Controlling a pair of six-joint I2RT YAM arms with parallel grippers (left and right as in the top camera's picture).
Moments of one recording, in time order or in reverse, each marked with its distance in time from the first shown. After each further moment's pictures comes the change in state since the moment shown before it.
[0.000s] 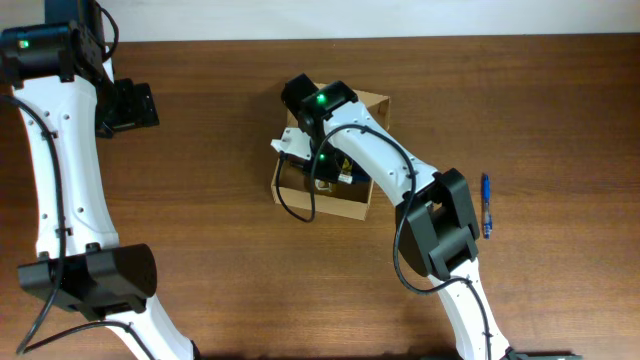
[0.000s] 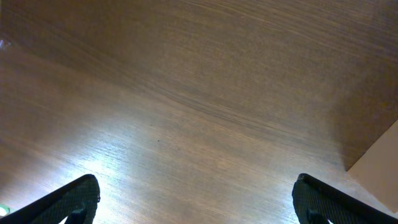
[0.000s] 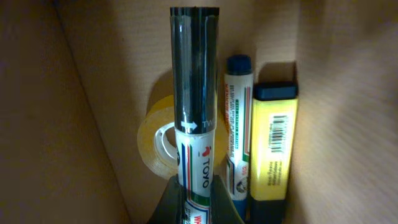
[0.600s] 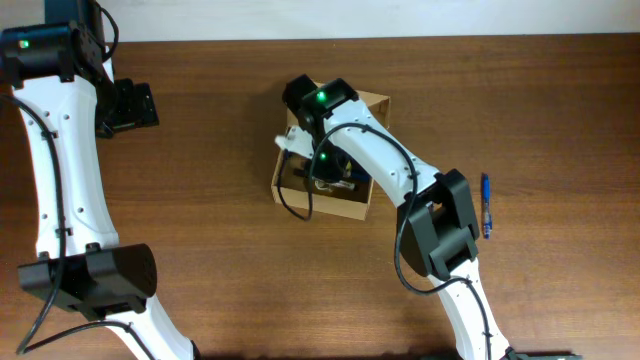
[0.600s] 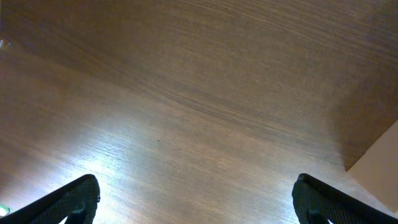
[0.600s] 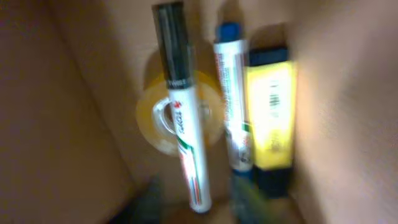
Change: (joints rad) left arm 0.000 0.000 0.000 0.000 0.000 0.000; right arm 0.000 0.000 0.080 -0.097 0.044 0.121
